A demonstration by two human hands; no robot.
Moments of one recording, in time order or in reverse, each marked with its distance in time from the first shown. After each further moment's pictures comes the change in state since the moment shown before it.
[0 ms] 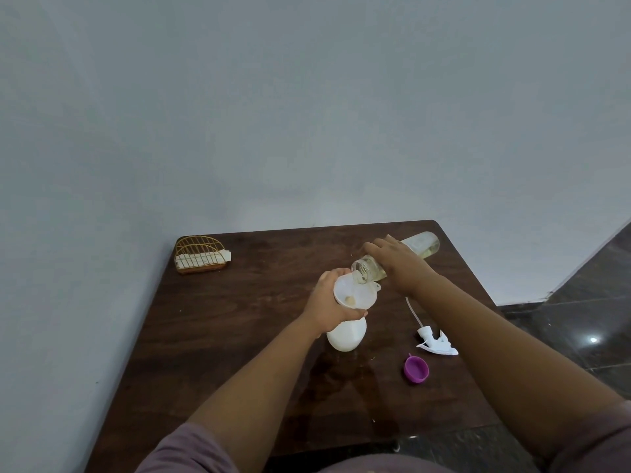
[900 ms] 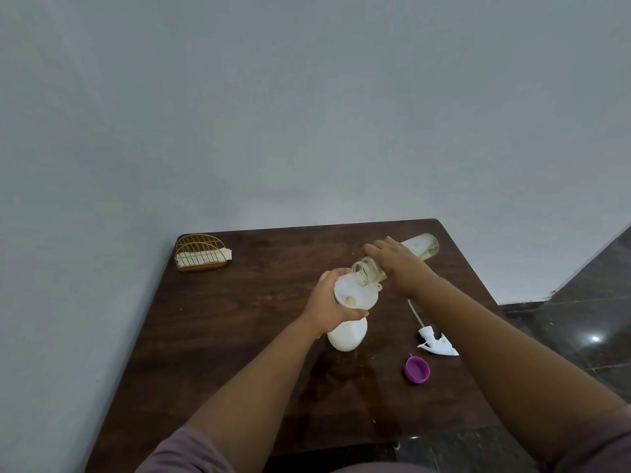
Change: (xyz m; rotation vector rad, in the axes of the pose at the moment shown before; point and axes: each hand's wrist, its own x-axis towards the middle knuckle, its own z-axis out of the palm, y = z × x) left_hand 0.001 -0.001 0.000 -0.011 0.000 0.009; right_hand 0.009 0.010 0.017 0.017 -0.006 -0.023
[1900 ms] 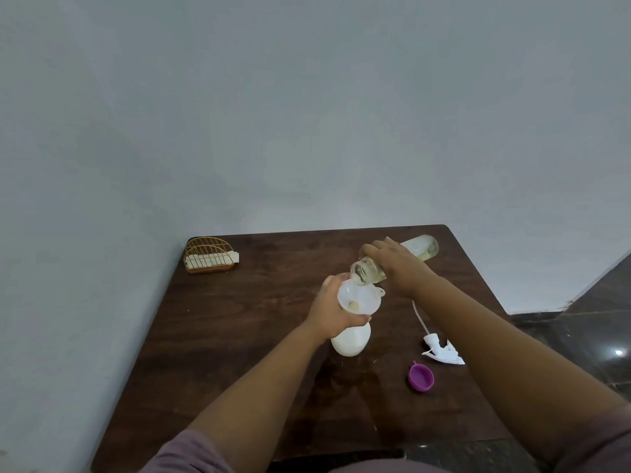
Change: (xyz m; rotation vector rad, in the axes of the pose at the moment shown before) left_hand -0.001 -0.001 0.006 0.047 0.032 -0.016; right_hand 0.014 0.009 0.008 0.077 0.050 -0.067
